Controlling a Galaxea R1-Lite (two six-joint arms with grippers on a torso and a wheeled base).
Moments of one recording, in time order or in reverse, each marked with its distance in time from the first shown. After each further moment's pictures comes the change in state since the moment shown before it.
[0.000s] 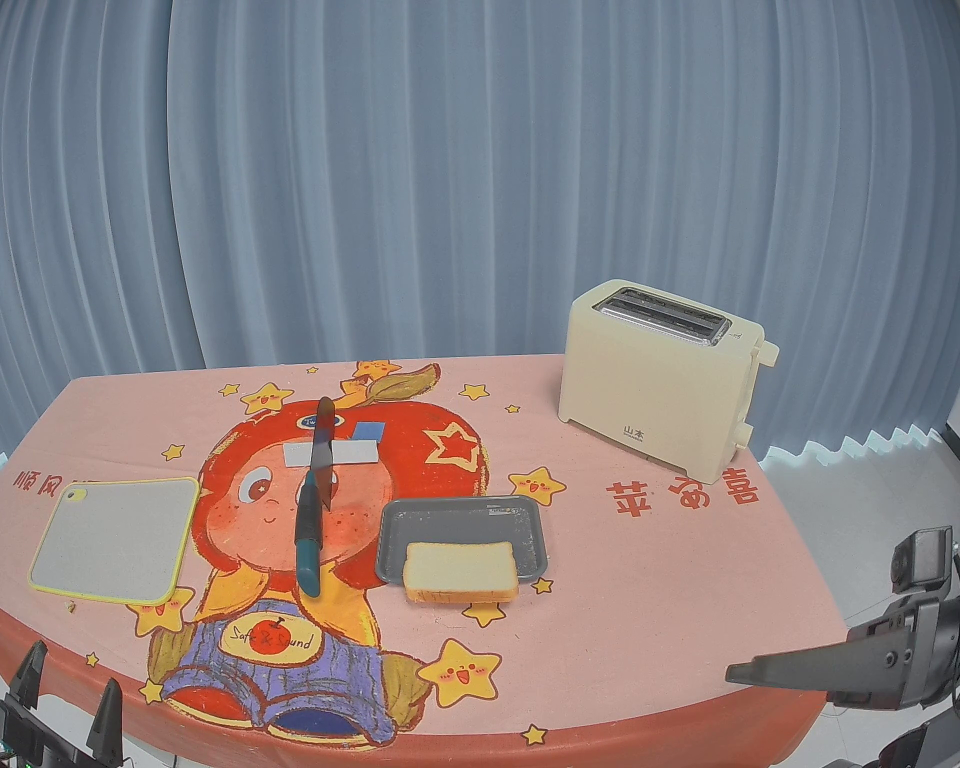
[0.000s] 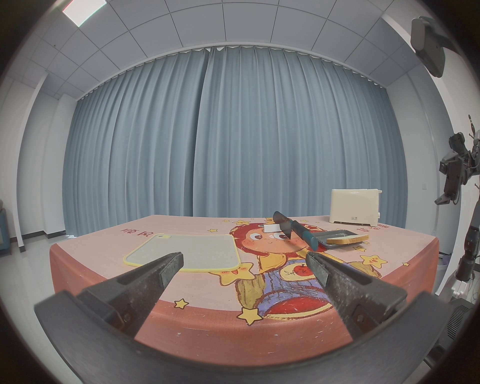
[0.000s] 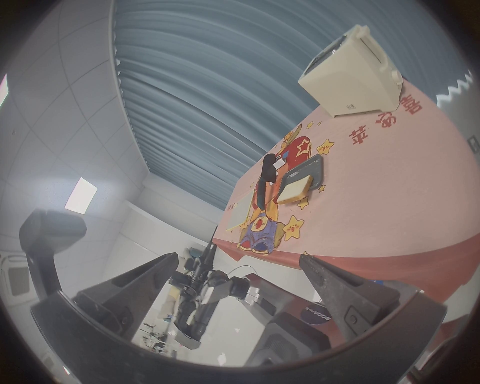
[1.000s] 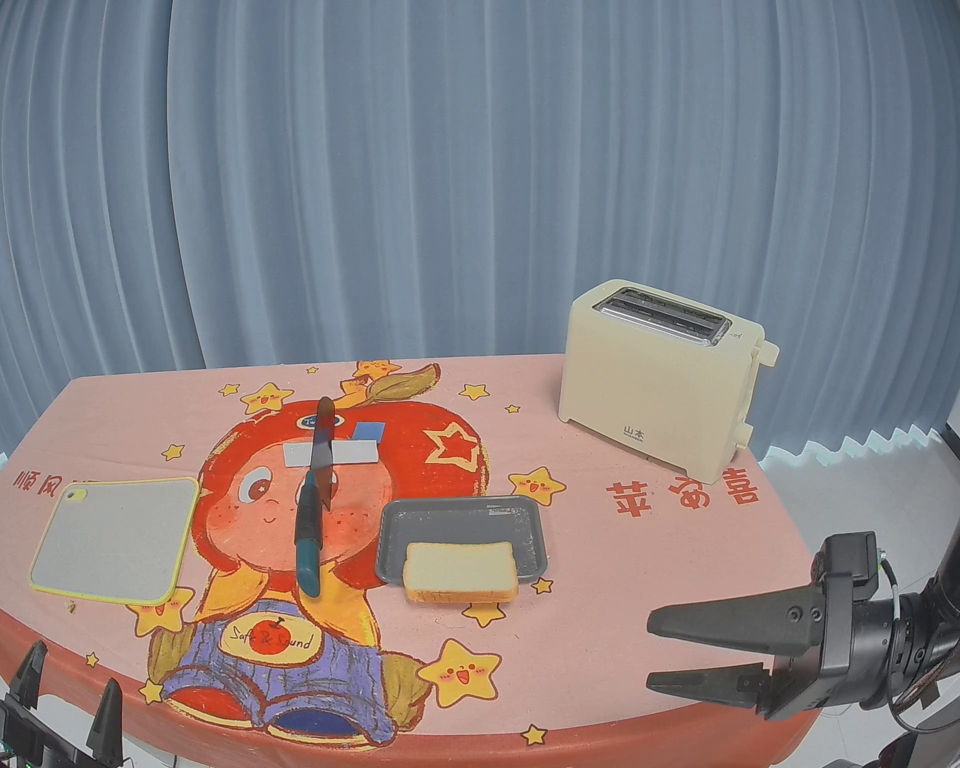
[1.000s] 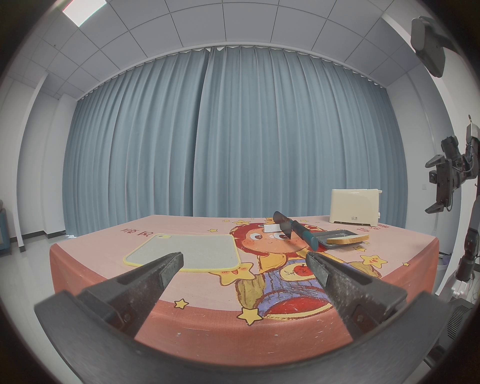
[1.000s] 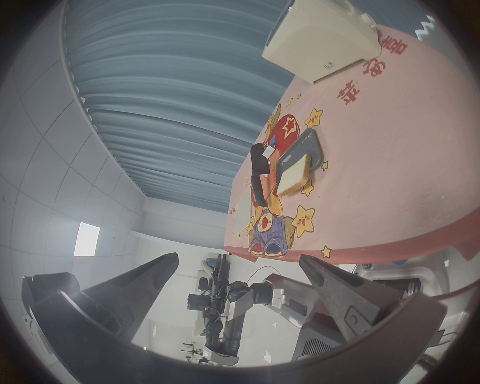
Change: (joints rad) left arm 0.000 0.000 0.000 0.000 0.000 0.000; right arm 0.003 0.228 0.003 -0.231 0.009 0.277
